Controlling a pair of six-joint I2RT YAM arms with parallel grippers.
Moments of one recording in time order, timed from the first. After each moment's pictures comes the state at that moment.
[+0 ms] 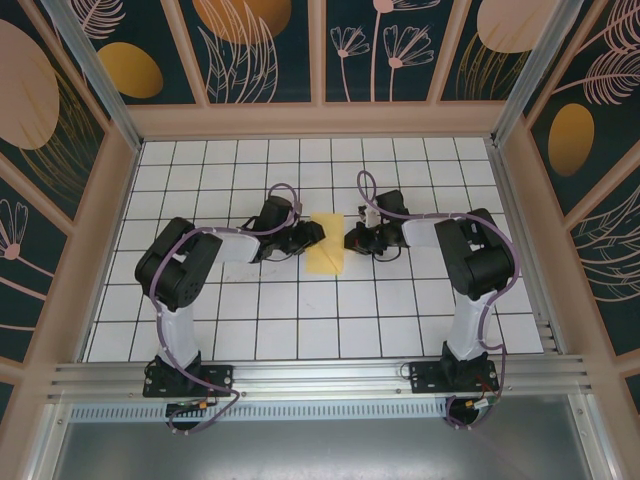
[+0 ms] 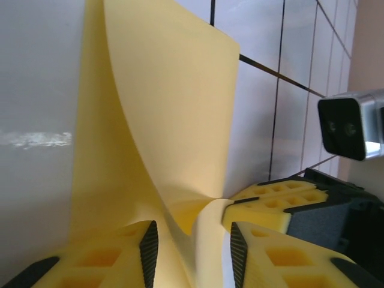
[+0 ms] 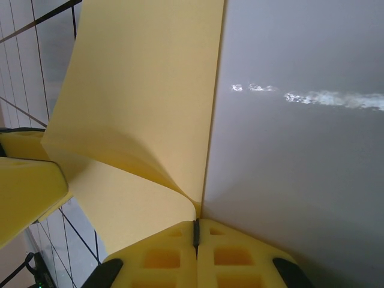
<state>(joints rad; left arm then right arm) -0.54 1.94 0.95 0.26 0.46 -0.98 0.39 1.92 0.97 -0.06 -0.66 0.54</state>
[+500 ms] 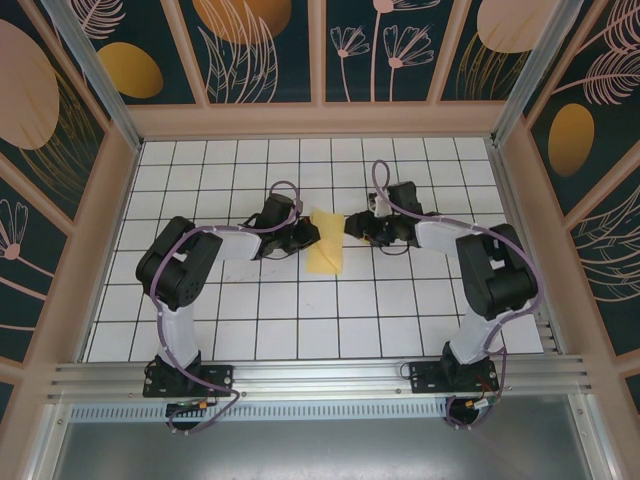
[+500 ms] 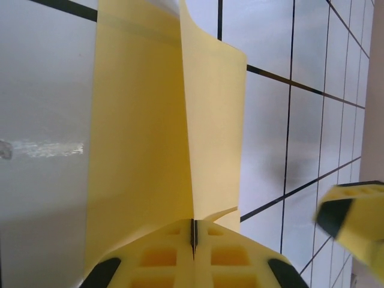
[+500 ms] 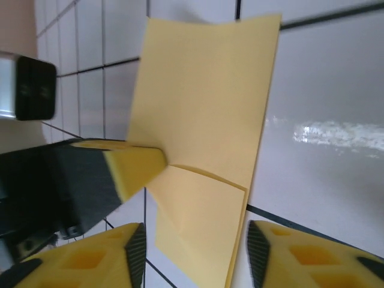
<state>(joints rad) -0.54 1.94 0.98 0.21 0.41 -0.91 0.35 1.72 0.93 -0.06 -0.64 0.60</state>
